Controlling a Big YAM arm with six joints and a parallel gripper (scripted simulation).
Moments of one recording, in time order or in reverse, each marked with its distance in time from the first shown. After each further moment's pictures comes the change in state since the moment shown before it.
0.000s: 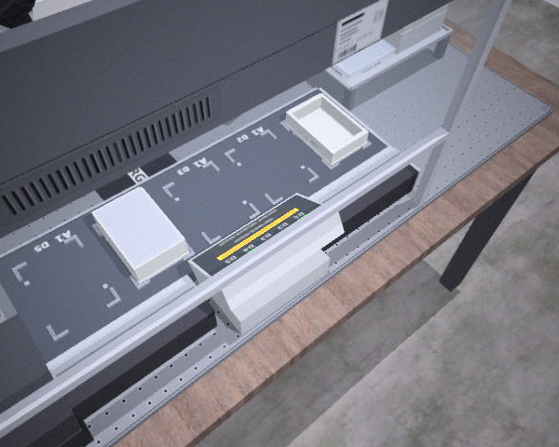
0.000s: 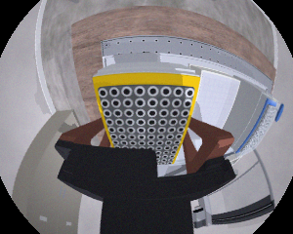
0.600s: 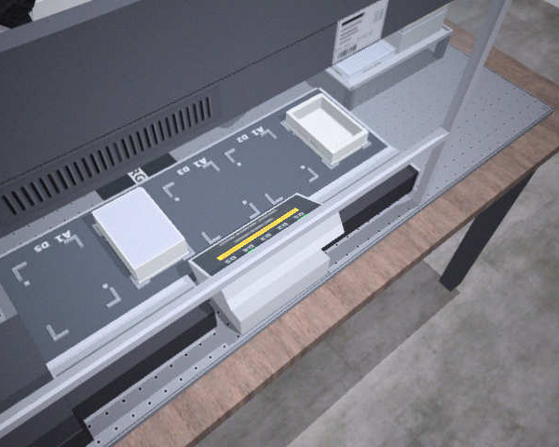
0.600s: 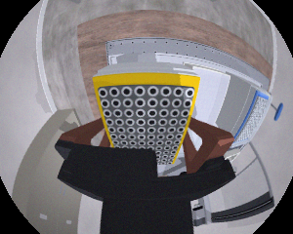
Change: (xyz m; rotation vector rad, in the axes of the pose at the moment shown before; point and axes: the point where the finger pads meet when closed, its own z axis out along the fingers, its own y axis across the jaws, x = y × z) arm 0.000 0.000 -0.027 0.000 0.000 -0.002
